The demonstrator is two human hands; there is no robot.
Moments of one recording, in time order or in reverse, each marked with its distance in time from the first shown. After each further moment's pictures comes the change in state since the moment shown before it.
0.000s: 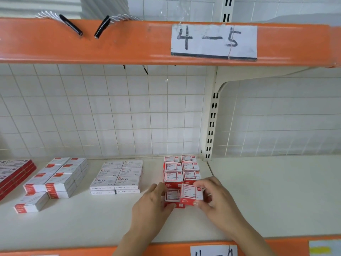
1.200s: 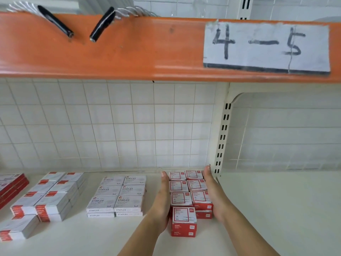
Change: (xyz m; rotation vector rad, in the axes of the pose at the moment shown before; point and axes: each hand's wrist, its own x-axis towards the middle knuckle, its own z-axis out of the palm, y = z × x) left_hand 0.078 0.010 0.008 -1.351 -0.443 -0.259; right_hand 0.108 0.025 0.034 0.889 -0.101 0.611
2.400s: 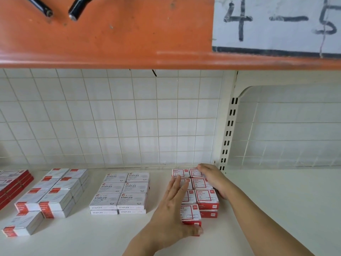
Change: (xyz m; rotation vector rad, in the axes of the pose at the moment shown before) left_hand -0.026 -0.014 -0.011 1.234 -0.005 0.274; right_hand 0.033 -0.025 -0.006 -0.502 0.015 -0.096
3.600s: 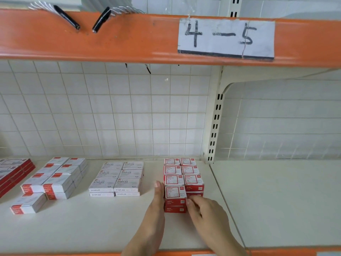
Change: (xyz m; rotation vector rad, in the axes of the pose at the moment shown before) left_hand -0.044 0.030 0.023 -1.056 0.329 -0.312; right_hand -0.148 0.034 0.042 -0.585 0.283 -0.367
